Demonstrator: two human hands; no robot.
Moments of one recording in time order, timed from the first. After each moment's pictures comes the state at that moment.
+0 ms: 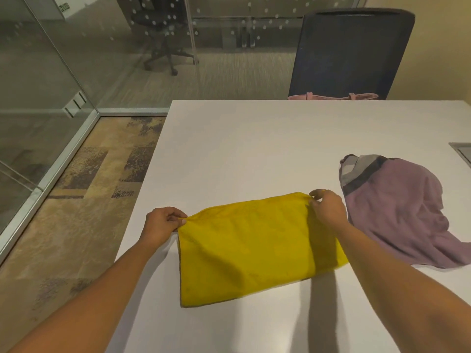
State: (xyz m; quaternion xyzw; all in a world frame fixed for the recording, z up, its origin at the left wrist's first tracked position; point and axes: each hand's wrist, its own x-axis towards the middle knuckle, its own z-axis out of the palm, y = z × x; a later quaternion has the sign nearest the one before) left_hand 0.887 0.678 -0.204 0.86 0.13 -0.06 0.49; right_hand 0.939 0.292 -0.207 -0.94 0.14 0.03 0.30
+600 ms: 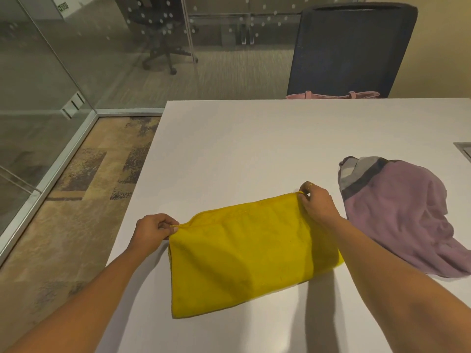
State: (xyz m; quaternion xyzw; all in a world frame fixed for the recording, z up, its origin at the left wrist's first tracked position) left_hand 0.894 0.680 -0.210 0.89 0.12 -0.07 0.44; right_hand 0.966 0.292 -0.208 -0.95 0.03 0.04 0.31
